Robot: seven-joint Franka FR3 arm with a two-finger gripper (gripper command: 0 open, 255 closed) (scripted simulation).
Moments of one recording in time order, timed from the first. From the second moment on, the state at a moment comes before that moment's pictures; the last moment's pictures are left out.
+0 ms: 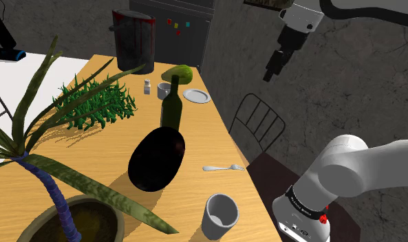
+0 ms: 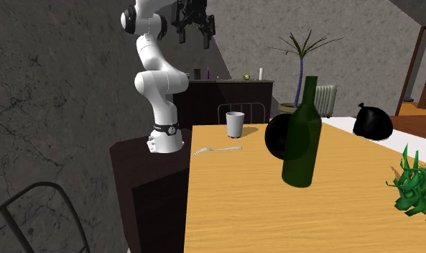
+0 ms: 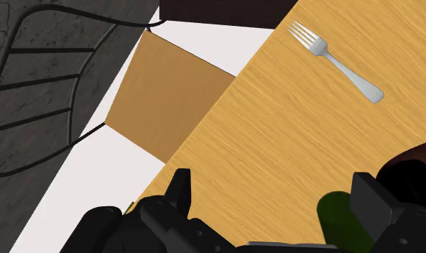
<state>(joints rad) 0.00 -0.80 -0.01 -2.32 -0.09 1.61 -0.10</state>
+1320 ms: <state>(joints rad) 0.14 -0.65 -0.04 -2.78 -0.03 2.07 -0.31</state>
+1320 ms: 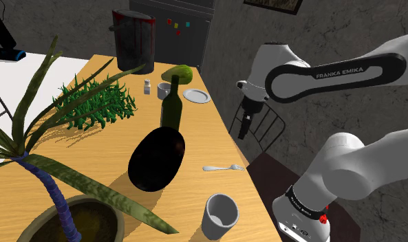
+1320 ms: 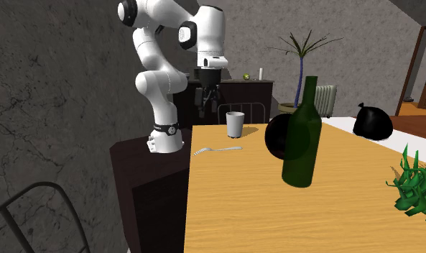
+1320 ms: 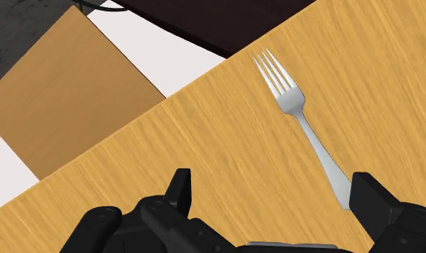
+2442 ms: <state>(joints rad) 0.27 -0.23 -0.06 -2.94 0.05 2.56 -0.47</state>
